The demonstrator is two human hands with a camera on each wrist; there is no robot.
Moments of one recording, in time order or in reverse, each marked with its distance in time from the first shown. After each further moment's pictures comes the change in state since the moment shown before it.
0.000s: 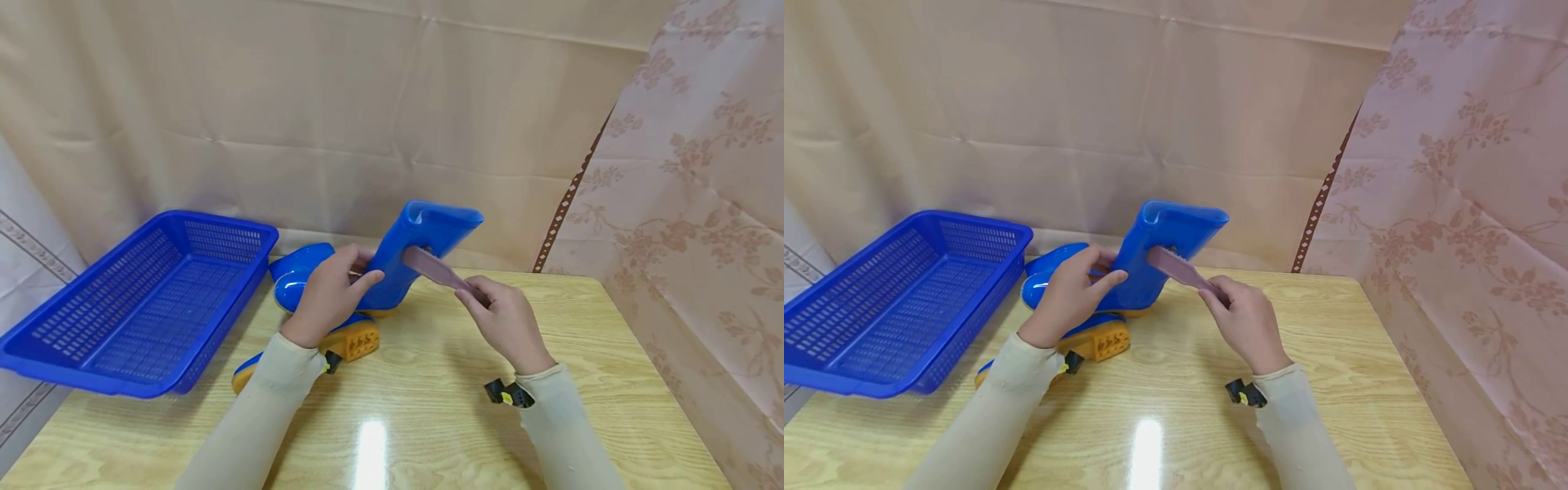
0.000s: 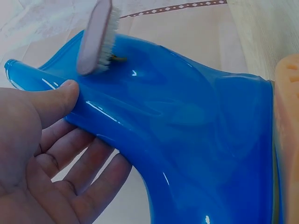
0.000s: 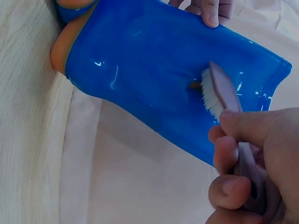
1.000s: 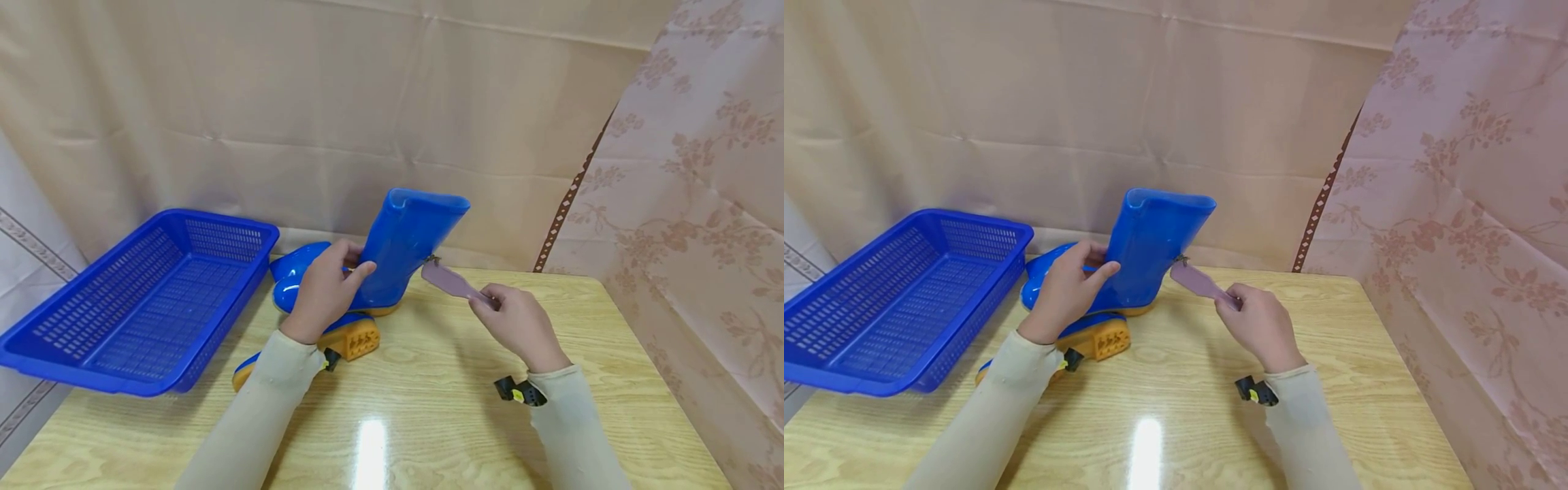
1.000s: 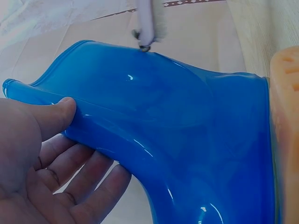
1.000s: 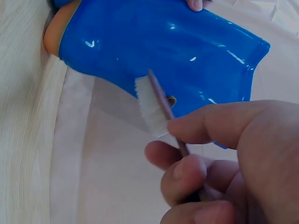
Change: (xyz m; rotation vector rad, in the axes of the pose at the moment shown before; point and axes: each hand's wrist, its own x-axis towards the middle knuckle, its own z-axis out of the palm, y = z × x) left_hand 0.002 -0.006 -0.002 -0.002 0.069 -0.059; right_hand -0.002 0.005 -0.018 -0.108 -0.204 0.217
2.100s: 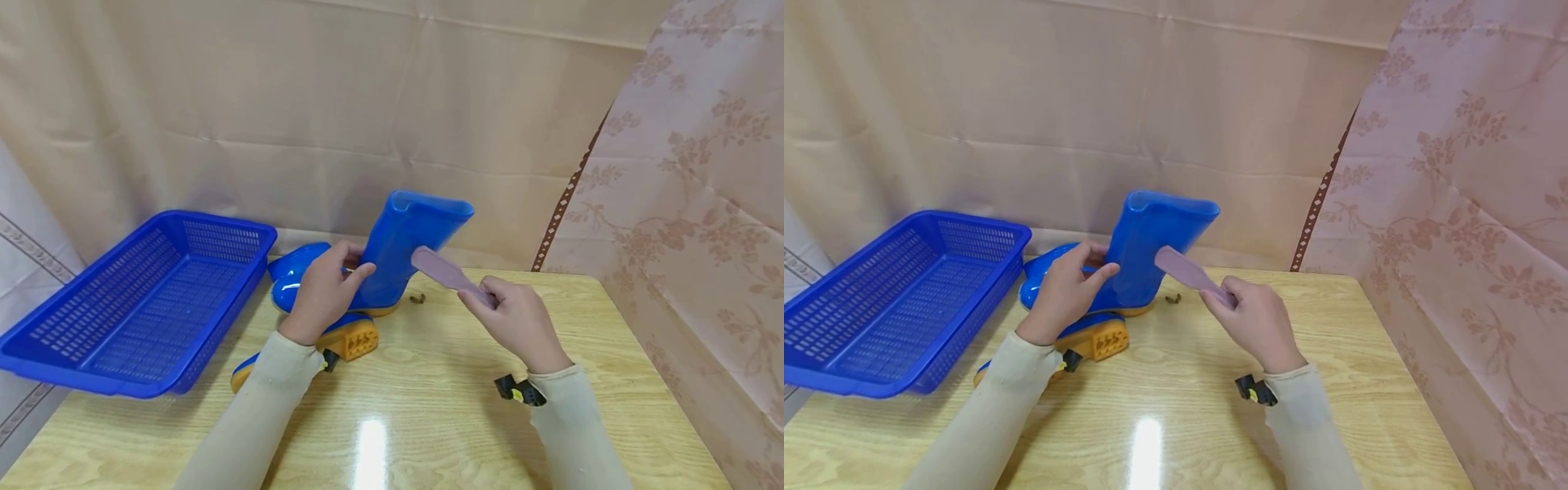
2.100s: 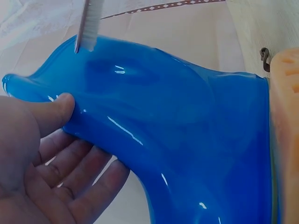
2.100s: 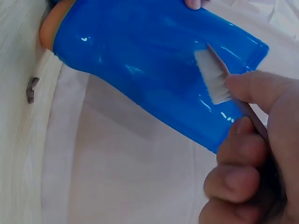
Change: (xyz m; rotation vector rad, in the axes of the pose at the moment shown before) left_hand 0.000 0.001 0.001 -0.010 -0.028 0.014; right_hand -0.002 0.000 -0.001 0.021 0.193 -0.248
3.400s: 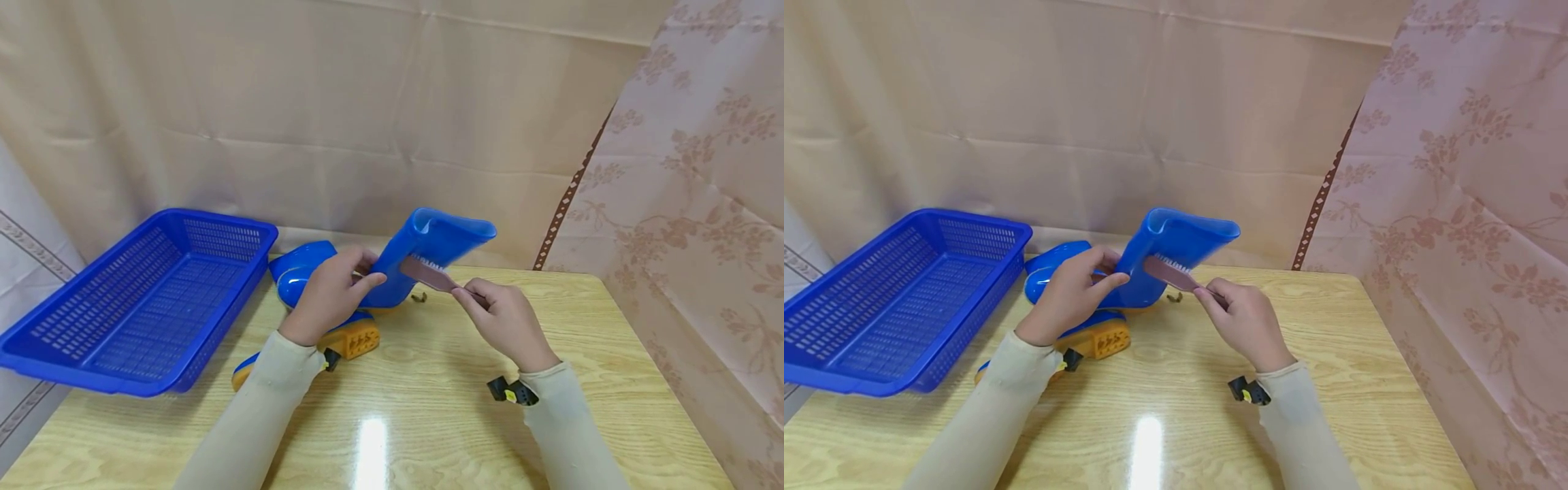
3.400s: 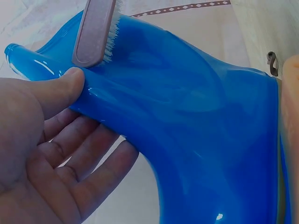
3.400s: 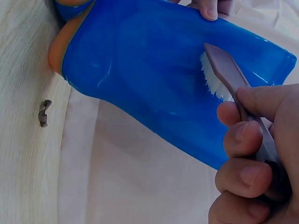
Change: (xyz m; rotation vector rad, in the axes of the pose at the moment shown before) left_hand -0.002 0.006 -0.001 0.045 -0.115 0.076; right_hand 0.003 -0.002 0.018 0.090 -0.003 -0.056
